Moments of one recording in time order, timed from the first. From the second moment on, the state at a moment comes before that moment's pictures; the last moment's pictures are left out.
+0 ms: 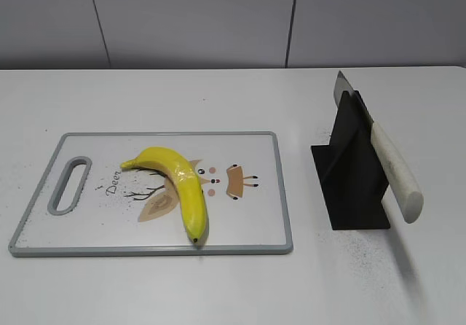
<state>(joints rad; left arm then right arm) 0.01 0.03 -0.48 -0.12 1.10 0.26 0.43 0.59 -0.63 -0.08 0.85 0.19</state>
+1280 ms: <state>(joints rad) 0.01 0.03 -0.48 -0.12 1.10 0.26 0.12 -0.01 -0.50 -0.05 1.04 0.07</state>
